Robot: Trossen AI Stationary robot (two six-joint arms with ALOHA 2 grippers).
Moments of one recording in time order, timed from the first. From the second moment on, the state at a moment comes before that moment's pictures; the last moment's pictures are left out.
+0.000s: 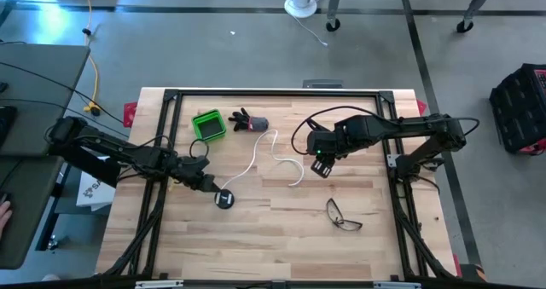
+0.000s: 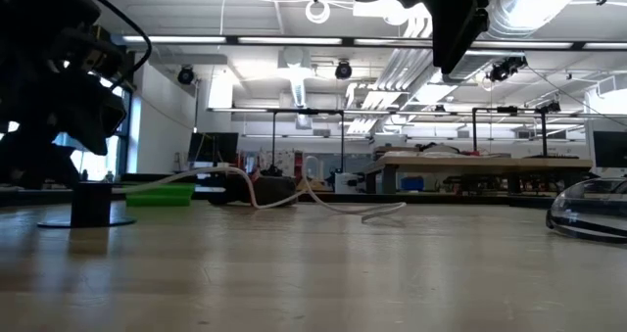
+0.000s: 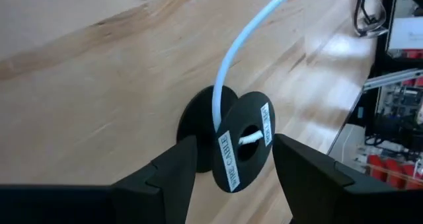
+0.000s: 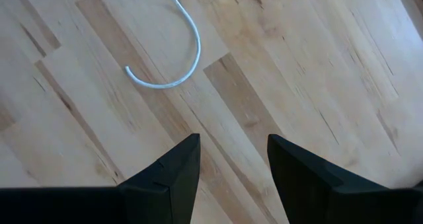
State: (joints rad) left arm -0.23 0.77 0.18 -0.14 0.06 -1.45; right arm 0.05 1.56 1.49 -1.30 0.21 0.60
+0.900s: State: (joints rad) left arm -0.56 0.88 0.18 -0.08 -0.27 -1.86; right arm 0.04 1.56 1.49 -1.25 0.21 0.53
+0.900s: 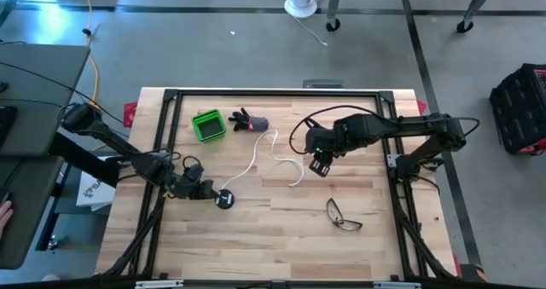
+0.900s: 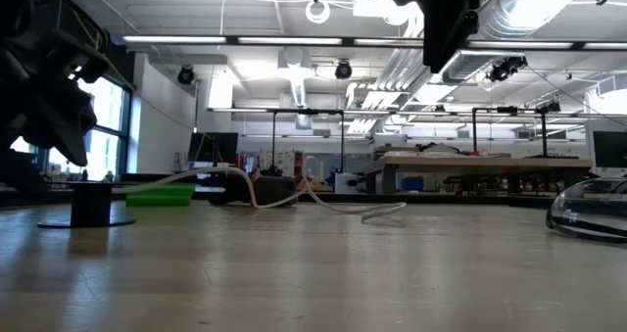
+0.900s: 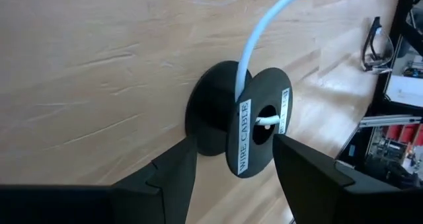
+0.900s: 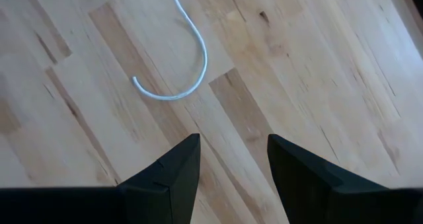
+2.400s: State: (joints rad) left arm -0.56 0.92 0.18 0.02 -0.18 -1.93; right arm 0.12 1.56 1.49 -1.28 0.18 0.64
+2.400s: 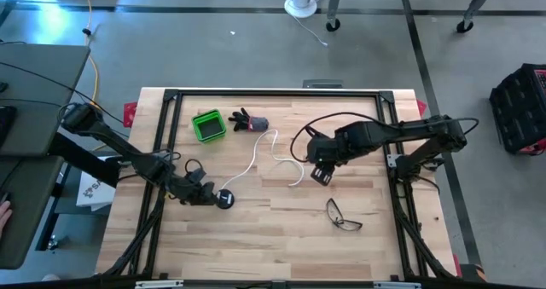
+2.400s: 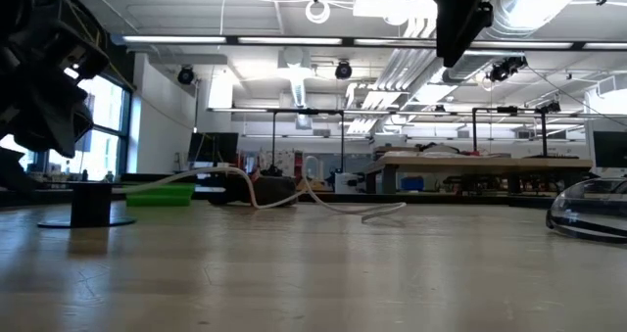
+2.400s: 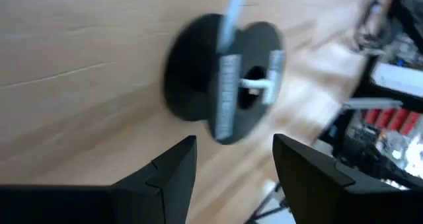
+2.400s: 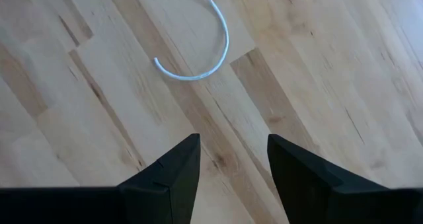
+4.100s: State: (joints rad) left arm -0.62 1.11 0.28 -0.02 -0.58 -2.20; right arm 0.11 1.56 1.49 -1.25 0.24 0.65
